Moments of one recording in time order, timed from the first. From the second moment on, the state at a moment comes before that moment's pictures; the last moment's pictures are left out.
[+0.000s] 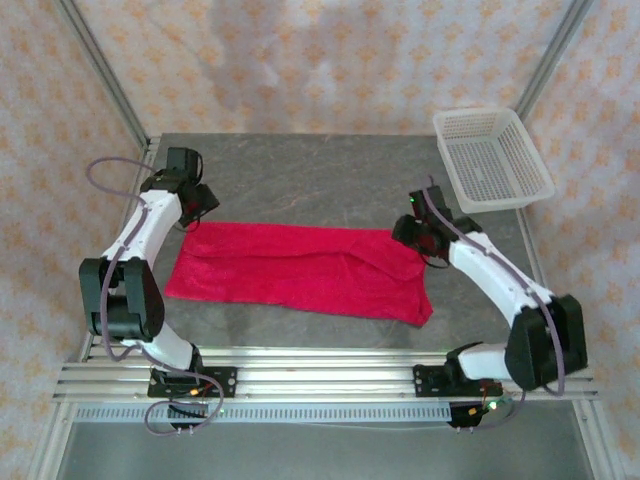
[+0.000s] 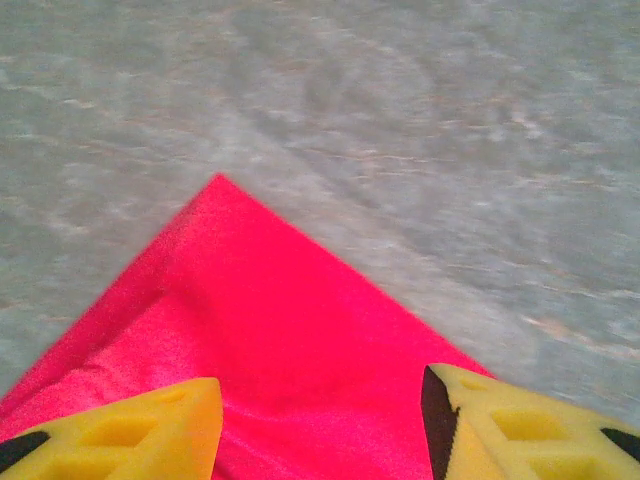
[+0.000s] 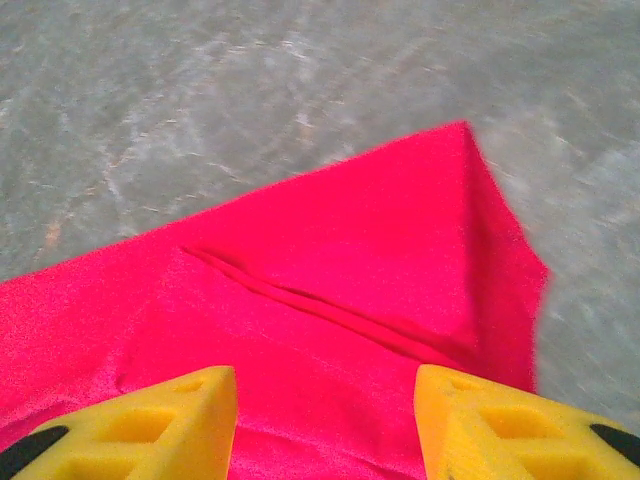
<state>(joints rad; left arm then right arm) 0.06 1.60 1.28 -0.76 -0.10 -0.64 0.34 1.36 0.97 -0.62 0.05 0.68</state>
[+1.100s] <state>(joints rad) 0.06 1.67 1.23 -0.72 -0.03 -0.65 0.49 1.93 1.36 -0.70 0.06 0.61</state>
